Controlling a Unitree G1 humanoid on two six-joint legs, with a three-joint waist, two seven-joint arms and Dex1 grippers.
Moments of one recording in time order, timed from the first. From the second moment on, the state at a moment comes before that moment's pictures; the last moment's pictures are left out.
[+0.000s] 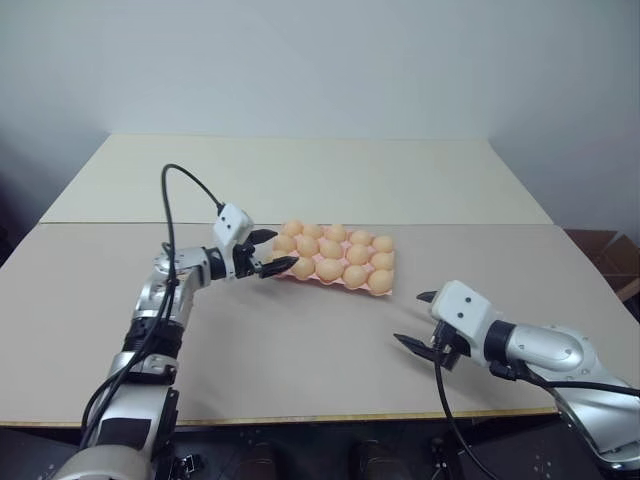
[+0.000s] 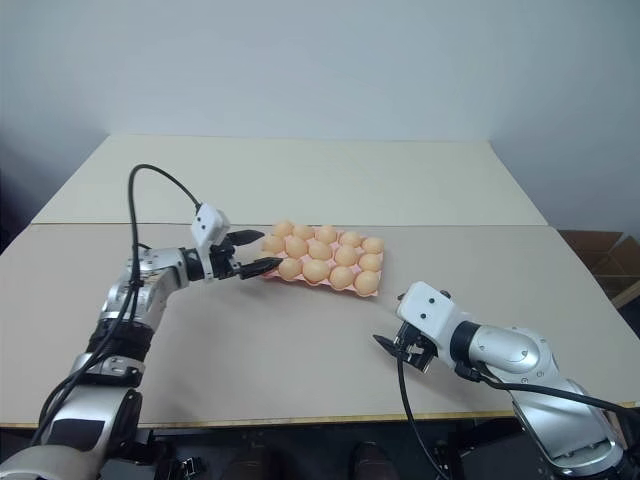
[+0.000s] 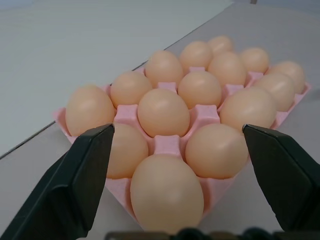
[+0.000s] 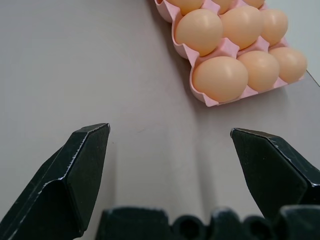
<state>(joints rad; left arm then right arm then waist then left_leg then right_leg) -0.70 0.49 0.03 0.44 -0.25 0.24 -1.04 -0.08 -0.83 0.02 -0.67 0.22 0.70 0.67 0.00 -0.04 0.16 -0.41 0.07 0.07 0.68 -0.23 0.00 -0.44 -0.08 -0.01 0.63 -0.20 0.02</state>
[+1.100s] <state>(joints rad) 0.12 0.87 0.57 -0.39 -0.68 0.61 -1.04 -0.09 -0.99 -0.15 -0.58 0.33 0.64 0.90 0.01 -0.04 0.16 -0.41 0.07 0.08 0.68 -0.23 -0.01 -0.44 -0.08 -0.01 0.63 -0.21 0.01</state>
